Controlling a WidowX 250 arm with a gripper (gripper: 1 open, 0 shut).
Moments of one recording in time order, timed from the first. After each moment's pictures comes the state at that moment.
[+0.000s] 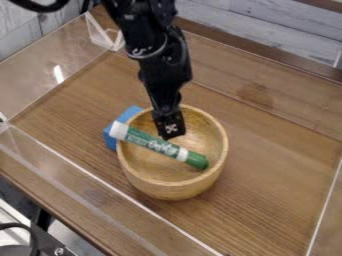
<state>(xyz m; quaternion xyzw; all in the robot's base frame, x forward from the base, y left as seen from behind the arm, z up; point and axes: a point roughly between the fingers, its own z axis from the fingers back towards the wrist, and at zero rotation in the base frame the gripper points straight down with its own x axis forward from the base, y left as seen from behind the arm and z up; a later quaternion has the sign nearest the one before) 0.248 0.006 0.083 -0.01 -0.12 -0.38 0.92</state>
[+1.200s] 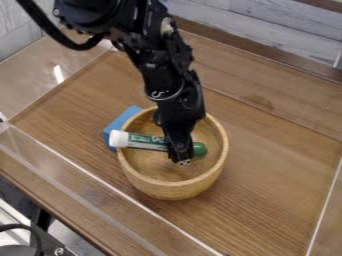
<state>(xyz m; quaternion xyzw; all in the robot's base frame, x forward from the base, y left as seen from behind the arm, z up) 0.247 -0.010 0.040 -0.02 -0.11 -0.39 0.92</state>
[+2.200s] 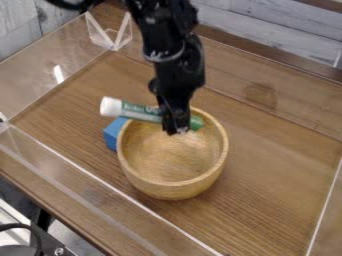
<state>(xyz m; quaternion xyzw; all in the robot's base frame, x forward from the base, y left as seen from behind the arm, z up) 0.253 0.000 0.083 0.00 -0.09 -0.37 0.93</state>
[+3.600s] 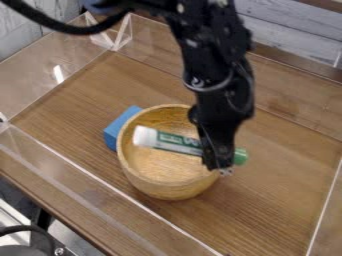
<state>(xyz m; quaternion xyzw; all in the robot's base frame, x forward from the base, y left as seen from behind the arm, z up) 0.226 -0.073 0.087 -0.03 -0.10 -0.42 0.90</state>
